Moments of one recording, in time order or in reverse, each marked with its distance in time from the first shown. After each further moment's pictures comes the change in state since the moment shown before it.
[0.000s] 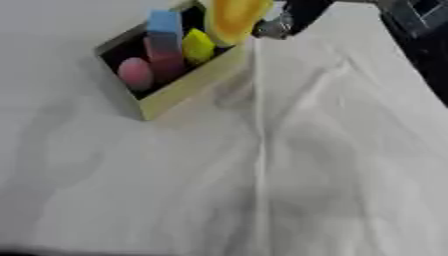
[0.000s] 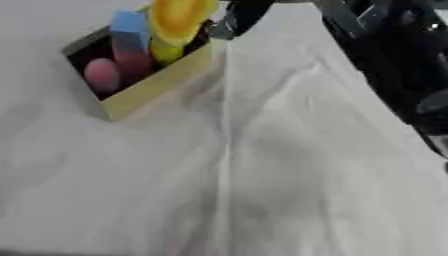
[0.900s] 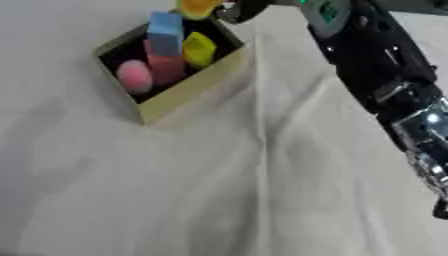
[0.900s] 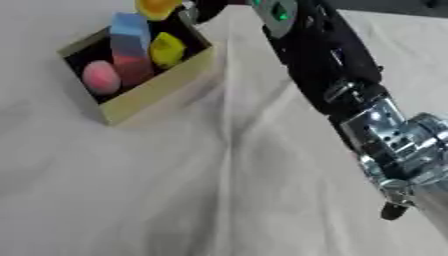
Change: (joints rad) left arm -0.021 -0.001 -0.002 0.000 0.008 -0.002 -0.008; right arm -0.097 0.206 -0.124 0.441 0.431 -0.142 -0.289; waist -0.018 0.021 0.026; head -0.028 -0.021
